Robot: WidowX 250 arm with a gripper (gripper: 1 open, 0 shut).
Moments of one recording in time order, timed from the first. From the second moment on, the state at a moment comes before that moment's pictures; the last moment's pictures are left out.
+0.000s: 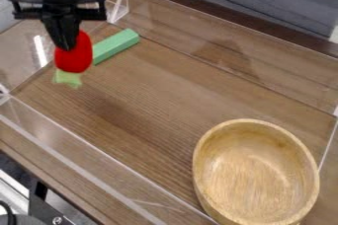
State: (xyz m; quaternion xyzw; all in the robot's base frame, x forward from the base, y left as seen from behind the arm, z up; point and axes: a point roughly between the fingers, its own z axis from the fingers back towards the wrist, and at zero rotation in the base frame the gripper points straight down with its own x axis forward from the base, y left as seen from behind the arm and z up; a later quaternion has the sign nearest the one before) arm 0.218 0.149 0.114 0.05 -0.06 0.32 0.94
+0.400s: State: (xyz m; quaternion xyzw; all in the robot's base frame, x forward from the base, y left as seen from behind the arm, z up) arm 0.214 0.159 0.068 0.07 -0.04 0.39 0.92
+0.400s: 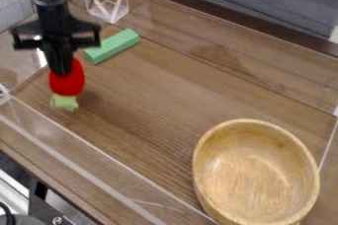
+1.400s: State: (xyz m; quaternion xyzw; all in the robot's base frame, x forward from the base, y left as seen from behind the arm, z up) arm 0.228 0.168 0.025 0.06 0.00 0.46 0.89
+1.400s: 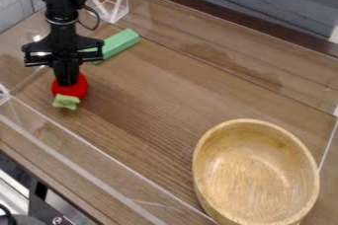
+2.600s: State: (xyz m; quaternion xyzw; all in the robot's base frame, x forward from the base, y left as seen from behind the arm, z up) arm 0.235 0.151 0.021 0.05 0.07 0.58 0.81
